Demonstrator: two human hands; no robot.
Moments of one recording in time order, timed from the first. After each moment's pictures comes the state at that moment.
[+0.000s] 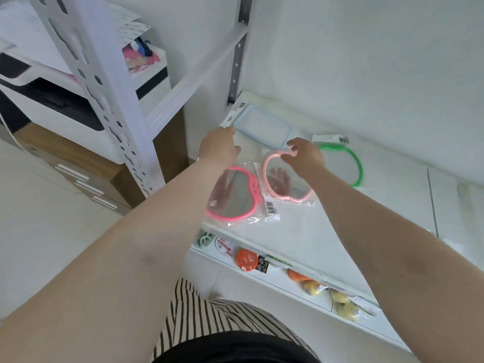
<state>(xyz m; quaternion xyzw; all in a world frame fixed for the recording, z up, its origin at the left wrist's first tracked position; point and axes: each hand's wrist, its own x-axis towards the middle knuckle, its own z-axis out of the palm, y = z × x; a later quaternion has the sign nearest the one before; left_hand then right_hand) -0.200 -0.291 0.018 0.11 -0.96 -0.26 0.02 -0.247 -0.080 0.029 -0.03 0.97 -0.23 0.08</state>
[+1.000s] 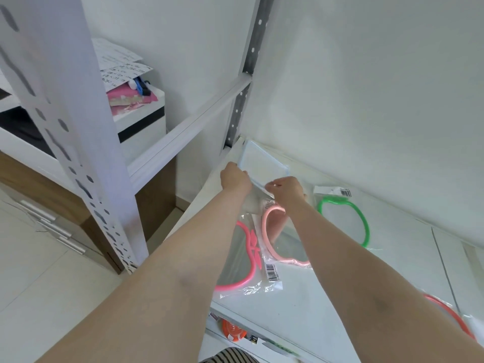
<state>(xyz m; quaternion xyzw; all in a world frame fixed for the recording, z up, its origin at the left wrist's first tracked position) -0.299 -0.263 -0.016 0.31 -0.71 -0.63 0.04 -0.313 -0.134 -0.002 0.07 0.95 -0.30 0.11</state>
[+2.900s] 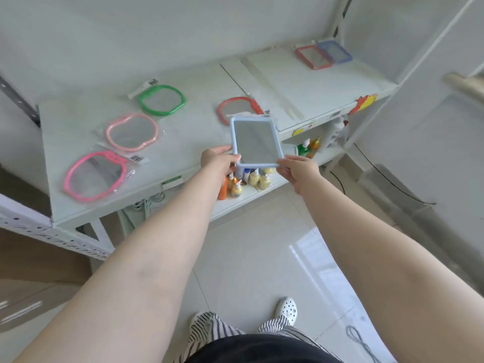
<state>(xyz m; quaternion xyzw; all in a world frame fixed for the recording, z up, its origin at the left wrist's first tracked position) 0.066 -0.024 0.056 0.06 -0.66 -0.68 -0.32 0.185 0.118 0.061 0.50 0.47 -0.71 -0.17</state>
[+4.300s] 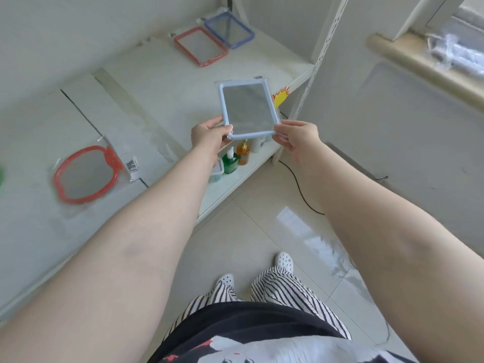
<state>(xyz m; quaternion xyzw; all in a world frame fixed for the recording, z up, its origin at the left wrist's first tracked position) 0.055 0.436 0.037 -0.03 -0.66 -0.65 -0.37 0.199 0.555 0.051 0.55 0.42 -0.68 -0.25</state>
